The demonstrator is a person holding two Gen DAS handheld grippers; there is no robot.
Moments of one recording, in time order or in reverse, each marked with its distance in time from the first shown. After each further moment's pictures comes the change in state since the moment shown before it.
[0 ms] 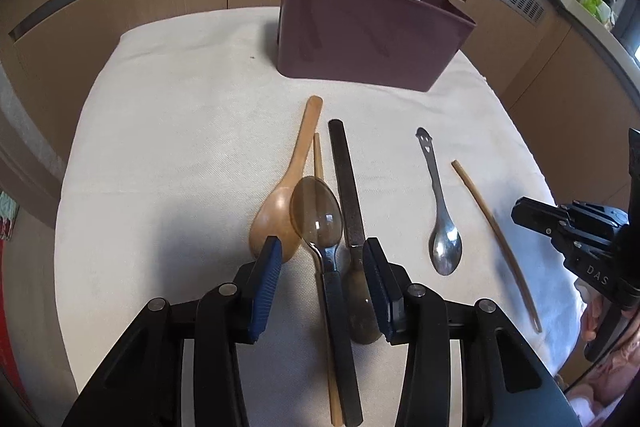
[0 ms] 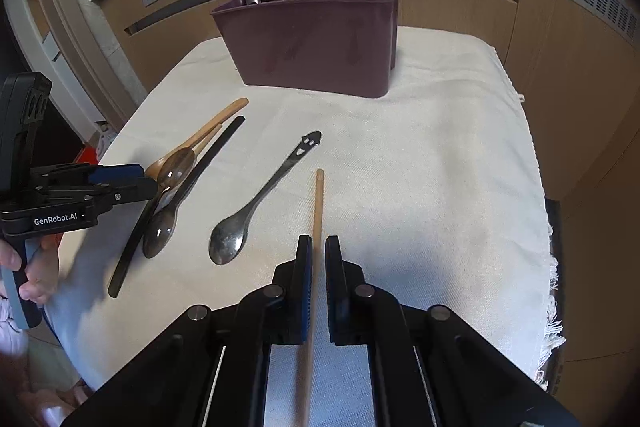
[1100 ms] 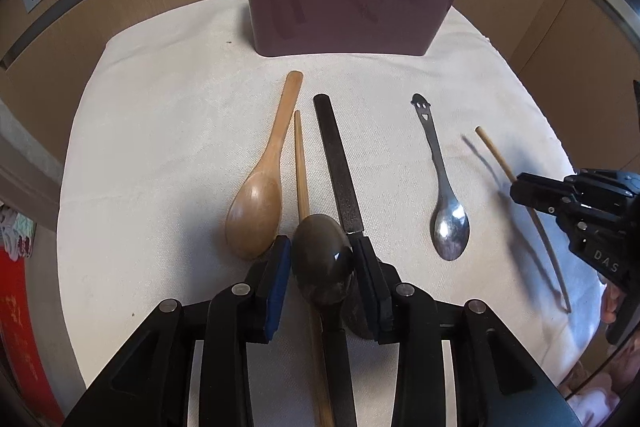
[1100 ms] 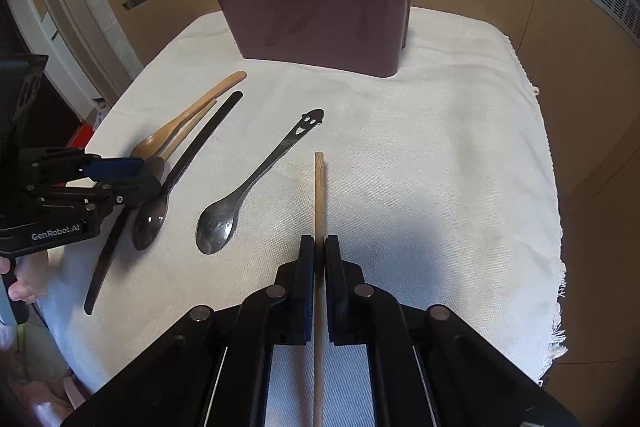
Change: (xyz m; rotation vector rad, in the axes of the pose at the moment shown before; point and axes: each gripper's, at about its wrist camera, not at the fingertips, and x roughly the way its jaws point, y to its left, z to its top) left arm 0.018 -0.025 -0.001 0.087 0.063 0.083; right arm 0.014 0.003 0.003 -0.037 0.071 -0.010
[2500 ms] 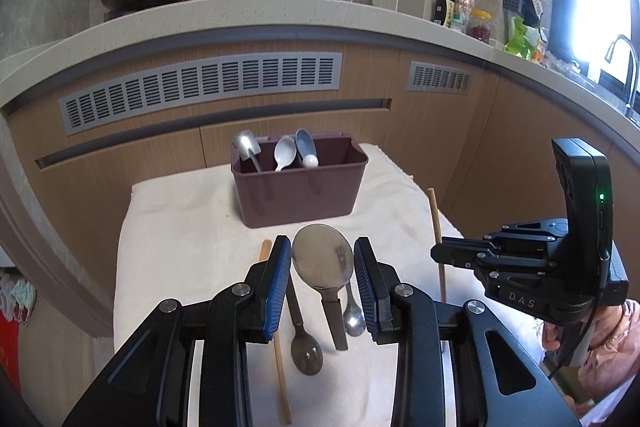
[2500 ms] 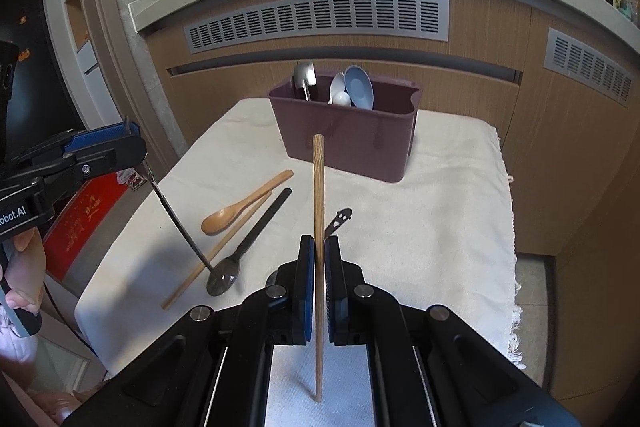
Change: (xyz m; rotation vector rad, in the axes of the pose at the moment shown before) left arm -0.166 -0.036 -0.002 0.070 -0.487 -0.066; right arm -0.099 0.028 0.016 -0.056 -0.273 0.036
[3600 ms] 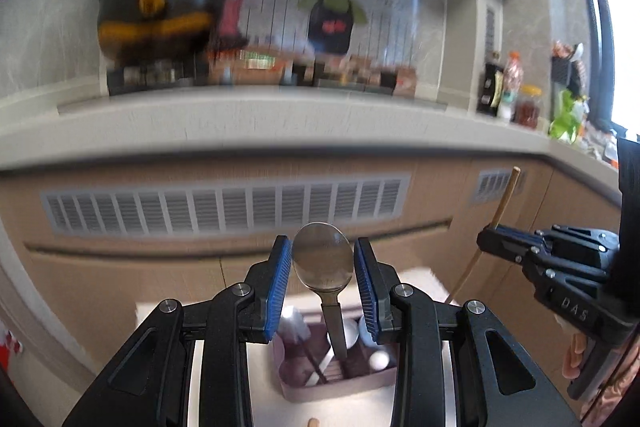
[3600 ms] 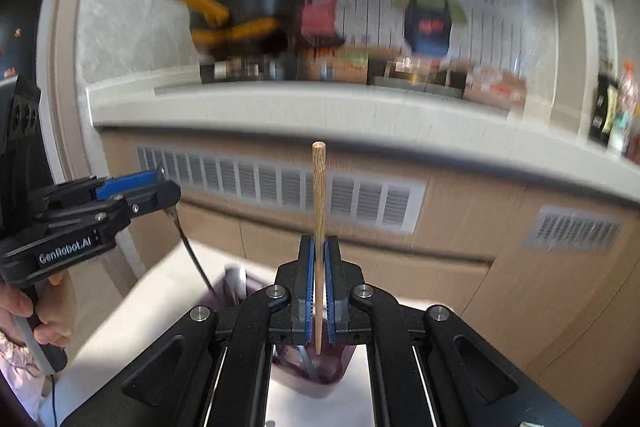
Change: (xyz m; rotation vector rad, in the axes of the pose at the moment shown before) left arm 0.112 0.088 0.154 -0.078 -0.166 0.067; right arm 0.030 -0.040 0.184 -0.071 -0.271 -0.135
